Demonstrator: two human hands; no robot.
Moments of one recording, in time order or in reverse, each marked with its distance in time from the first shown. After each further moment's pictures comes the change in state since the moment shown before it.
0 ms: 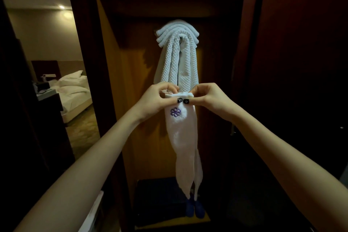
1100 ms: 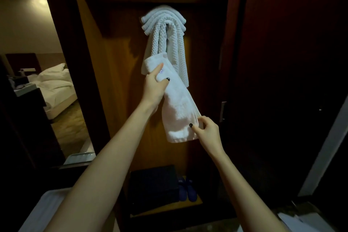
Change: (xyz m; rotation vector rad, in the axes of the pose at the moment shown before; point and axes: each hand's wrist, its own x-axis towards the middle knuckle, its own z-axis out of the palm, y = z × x) left_hand 0.030 -0.028 0.053 -0.278 0.394 -0.185; right_hand -0.081 0.131 0.052 -0.213 0.468 0.201
